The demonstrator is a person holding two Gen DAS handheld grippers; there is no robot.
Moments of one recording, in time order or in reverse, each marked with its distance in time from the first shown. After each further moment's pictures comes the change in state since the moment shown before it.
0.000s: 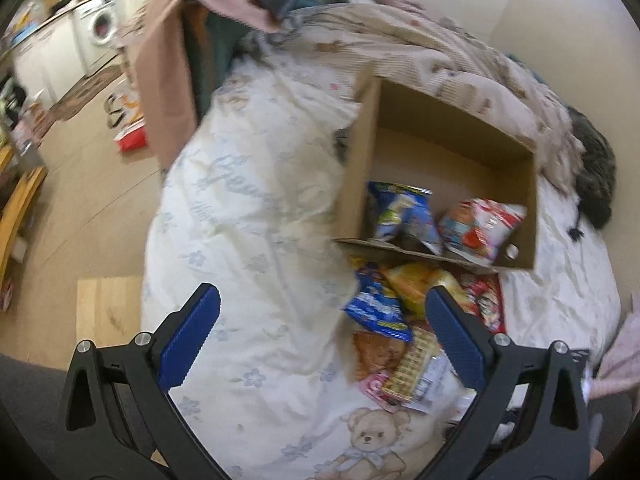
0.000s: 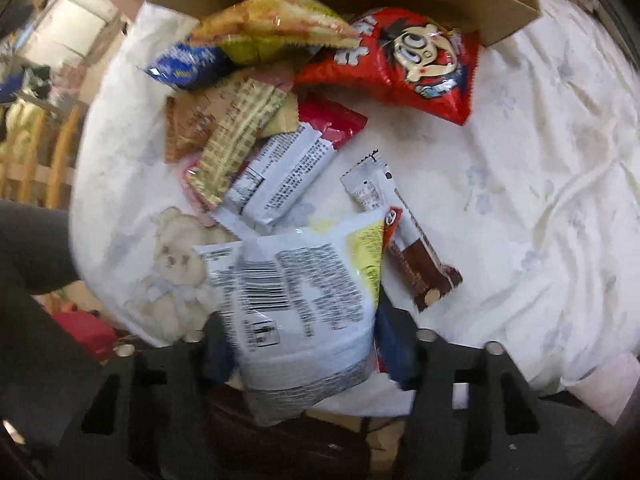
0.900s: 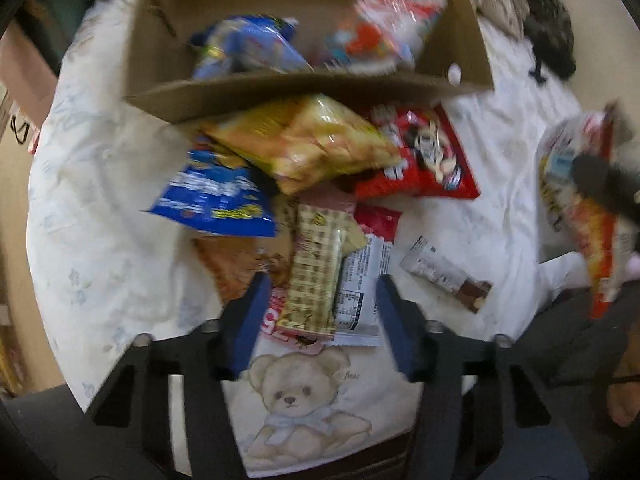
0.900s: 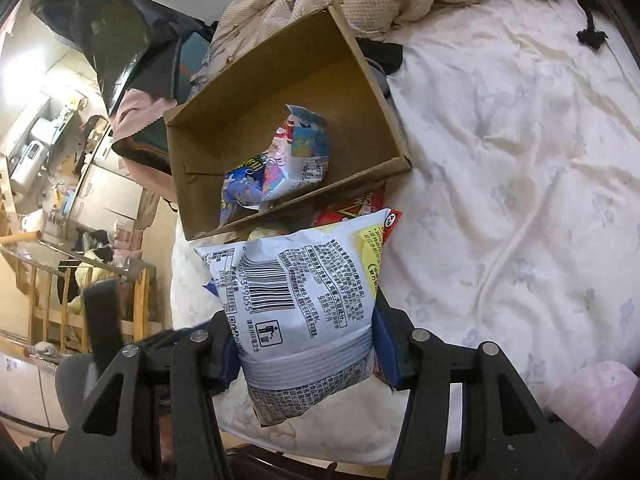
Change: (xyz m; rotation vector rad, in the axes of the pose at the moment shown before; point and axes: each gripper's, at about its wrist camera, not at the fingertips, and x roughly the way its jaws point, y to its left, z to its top) left arm 0.094 -0.114 -0.074 0.364 0.386 -0.128; right arm -0.100 -0.084 0.019 0.313 -0.421 0.246
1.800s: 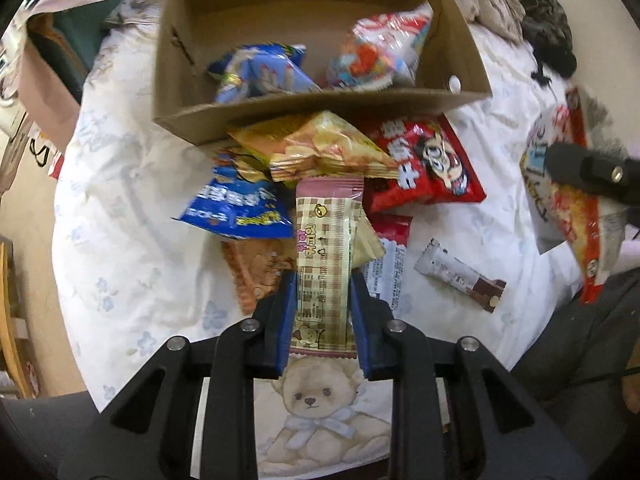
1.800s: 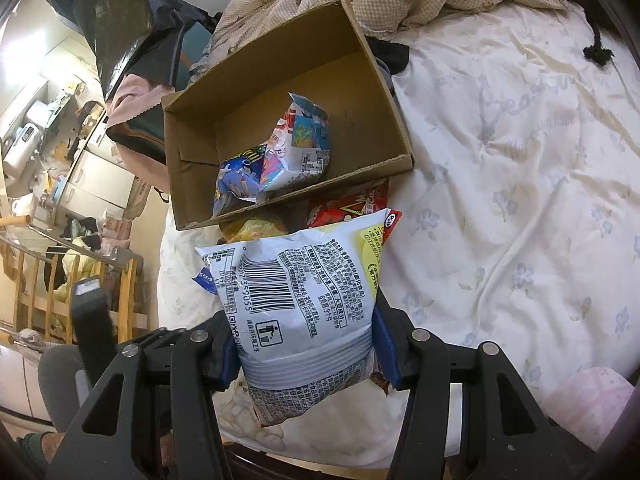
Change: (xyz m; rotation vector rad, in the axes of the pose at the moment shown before) left arm -0.038 -0.004 -0.033 0.016 -0.120 0.068; right arm 0.011 0.006 -0.003 -0.051 0.000 -0.038
